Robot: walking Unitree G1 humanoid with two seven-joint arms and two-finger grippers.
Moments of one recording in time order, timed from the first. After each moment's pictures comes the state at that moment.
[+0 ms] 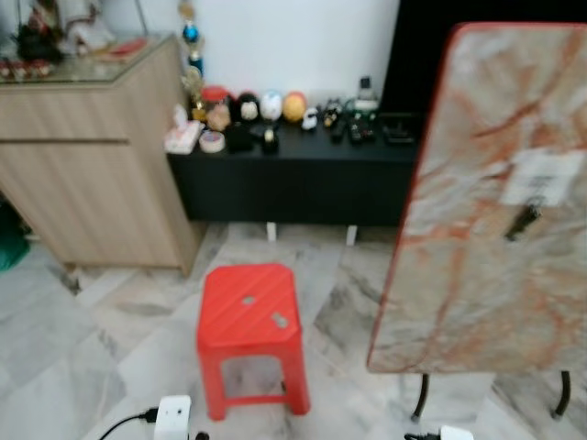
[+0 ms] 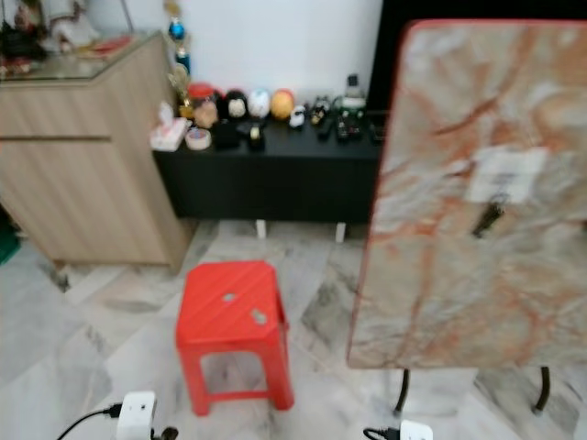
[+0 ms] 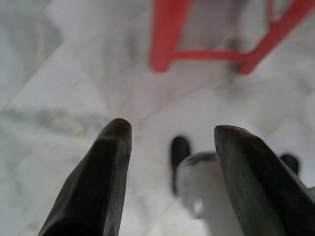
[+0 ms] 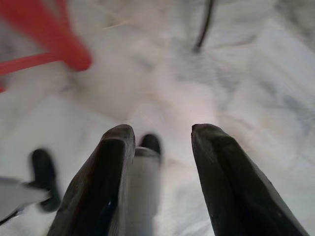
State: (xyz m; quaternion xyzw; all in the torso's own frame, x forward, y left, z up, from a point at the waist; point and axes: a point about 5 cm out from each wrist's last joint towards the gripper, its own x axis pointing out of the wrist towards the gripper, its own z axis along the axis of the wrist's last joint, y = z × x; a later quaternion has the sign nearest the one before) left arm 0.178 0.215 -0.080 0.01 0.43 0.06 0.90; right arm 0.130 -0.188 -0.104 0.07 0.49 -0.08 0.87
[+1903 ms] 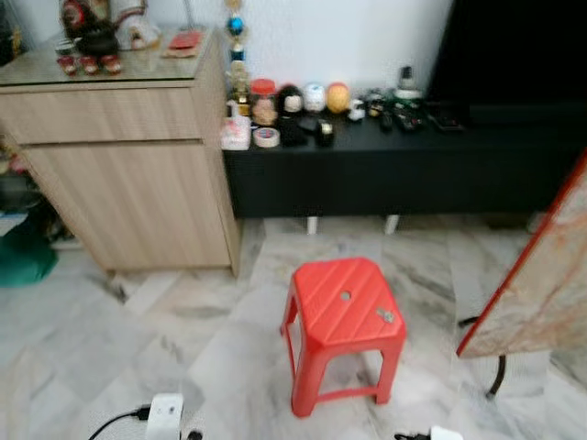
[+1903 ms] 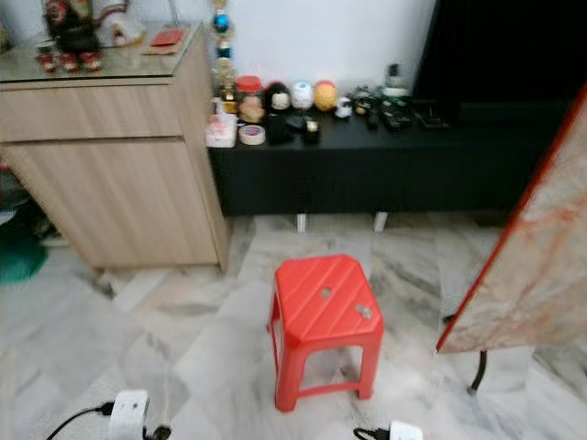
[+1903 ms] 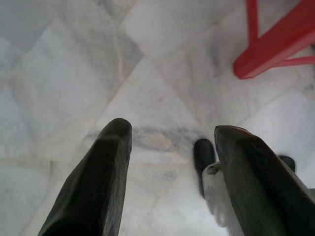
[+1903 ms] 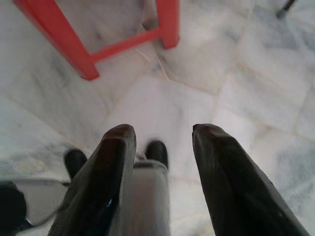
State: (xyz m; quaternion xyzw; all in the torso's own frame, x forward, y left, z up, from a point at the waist) left arm 0.174 0.223 -0.080 0.01 0.43 0.06 0.90; right arm 0.135 -0.179 -0.103 0.09 0.48 -0.09 0.87
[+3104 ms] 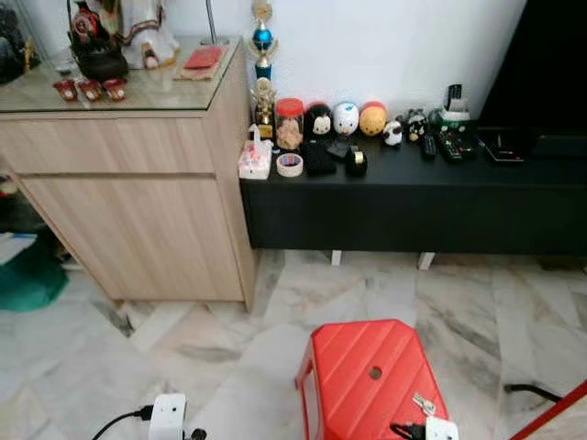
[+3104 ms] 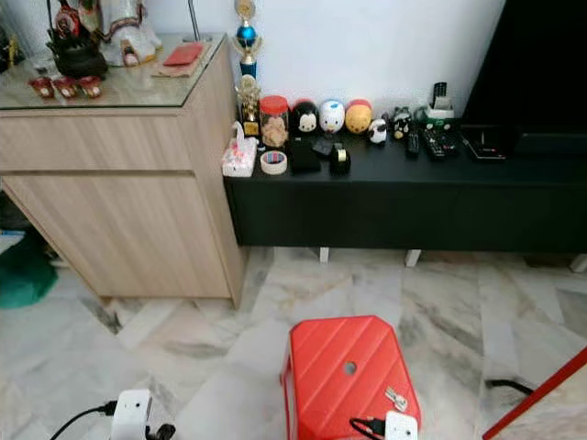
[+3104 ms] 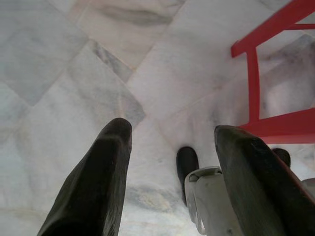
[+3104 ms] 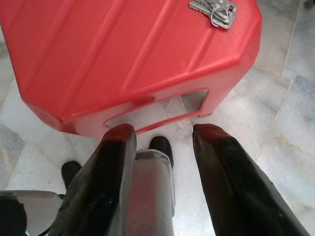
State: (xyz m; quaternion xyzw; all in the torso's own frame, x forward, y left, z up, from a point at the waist) left arm 0.181 0.215 -0.078 0.00 0.42 0.05 0.91; right arm 0.138 -0.180 -0.102 0.09 0.47 -0.09 0.87
